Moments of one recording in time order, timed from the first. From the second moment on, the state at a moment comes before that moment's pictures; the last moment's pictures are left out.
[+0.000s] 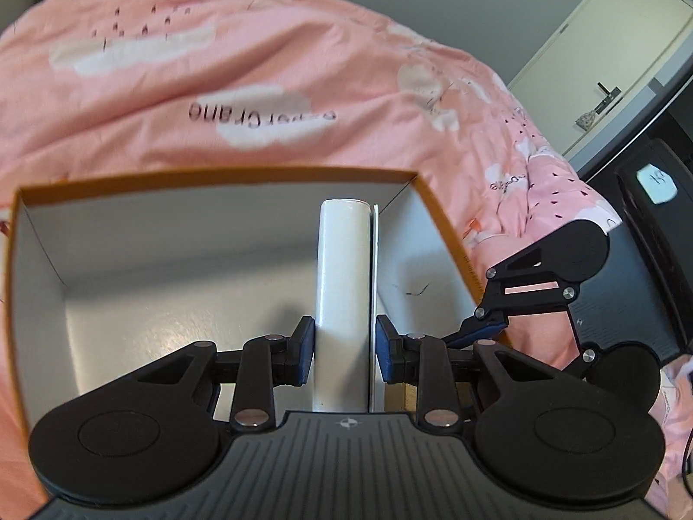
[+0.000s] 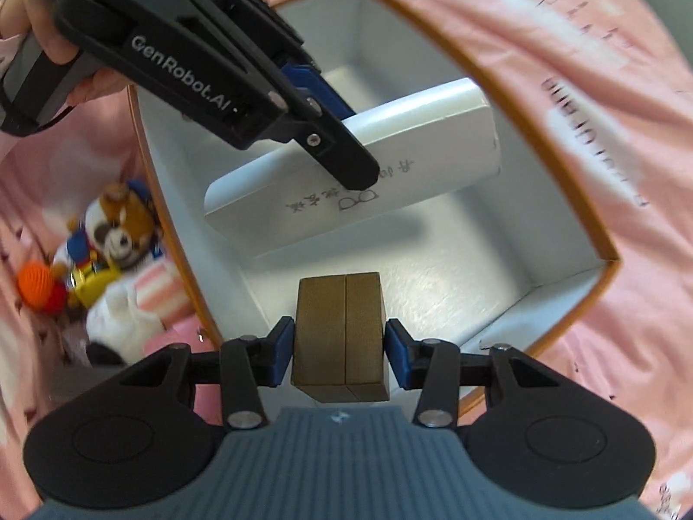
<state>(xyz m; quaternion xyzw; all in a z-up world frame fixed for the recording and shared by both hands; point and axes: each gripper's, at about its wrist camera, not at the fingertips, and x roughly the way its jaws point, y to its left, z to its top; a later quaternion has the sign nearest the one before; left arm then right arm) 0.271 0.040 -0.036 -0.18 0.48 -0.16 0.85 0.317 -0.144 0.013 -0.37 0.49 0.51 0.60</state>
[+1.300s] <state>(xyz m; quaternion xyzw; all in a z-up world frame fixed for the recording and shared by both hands) 0.304 0.044 -0.076 -0.27 0.51 -0.11 0.81 0.323 -0.117 -0.018 -0.41 0.54 0.52 0.52</state>
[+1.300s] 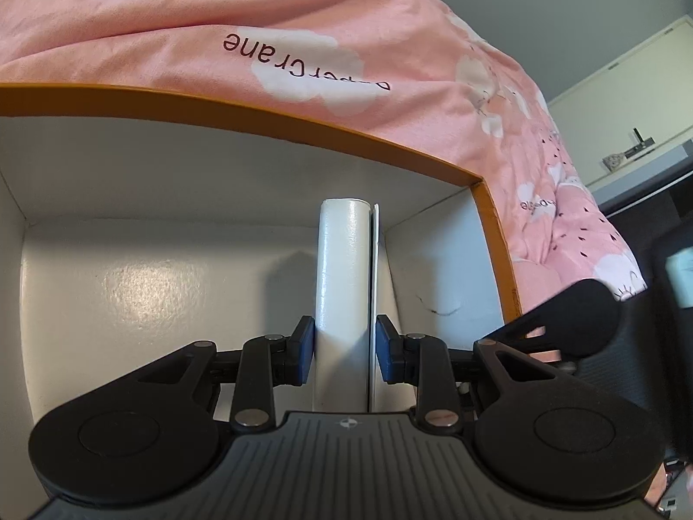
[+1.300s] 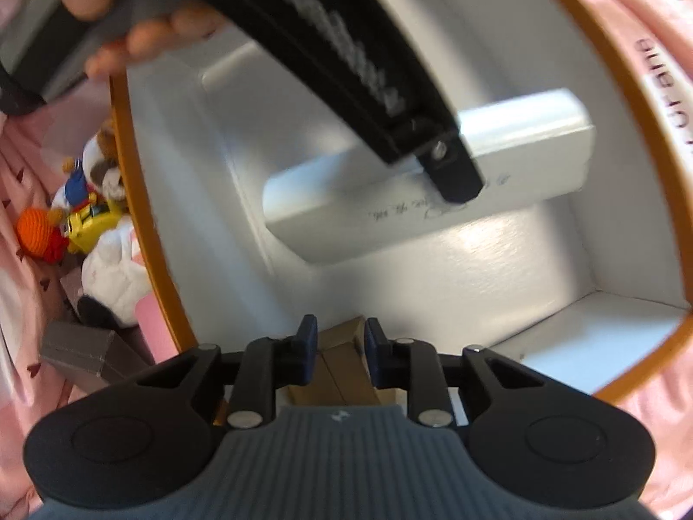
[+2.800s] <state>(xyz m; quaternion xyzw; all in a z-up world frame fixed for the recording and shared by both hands) 0.340 -0.009 -0.108 -0.25 0.57 -0.11 0.78 0.328 -0.153 0.003 -0.41 0.47 0.40 0.67</state>
